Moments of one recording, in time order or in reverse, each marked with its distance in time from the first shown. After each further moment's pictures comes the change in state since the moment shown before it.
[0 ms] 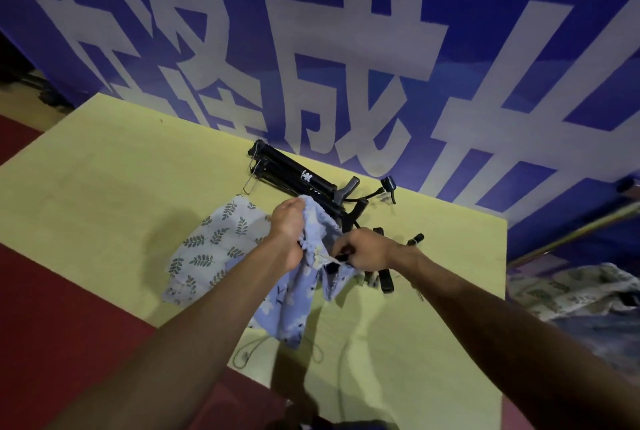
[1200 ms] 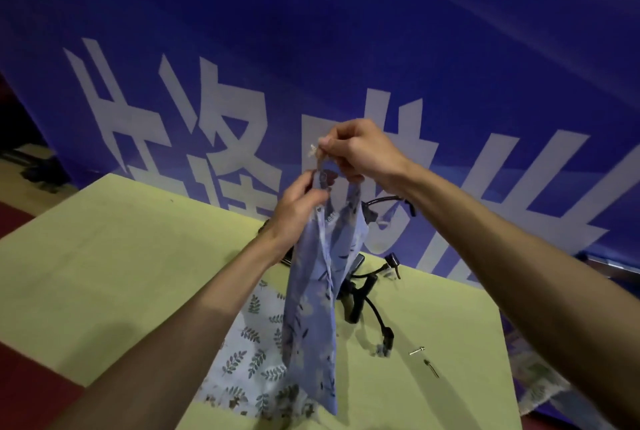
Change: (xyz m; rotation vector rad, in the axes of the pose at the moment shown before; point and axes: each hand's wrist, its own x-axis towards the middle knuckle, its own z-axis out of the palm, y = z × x) left_hand -0.024 0.146 -0.060 0.225 -0.723 0.700; right_hand -0.069 -0.238 -0.178 0.404 0.703 -0.273
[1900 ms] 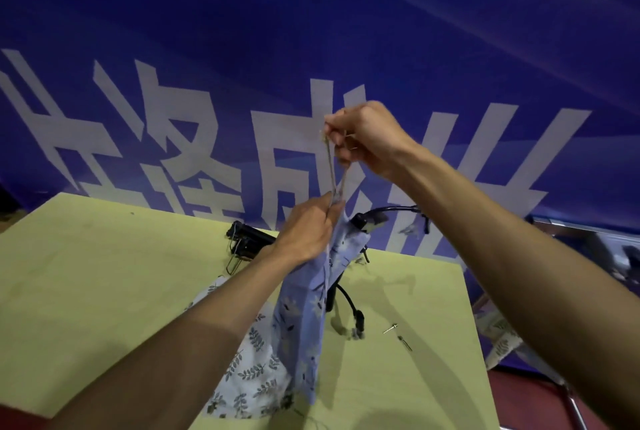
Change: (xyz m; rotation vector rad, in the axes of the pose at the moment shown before) left_hand 0.015 -0.031 0.080 0.780 -0.181 0.083; right_hand -0.037 0.015 -0.059 0.338 0.146 0.105
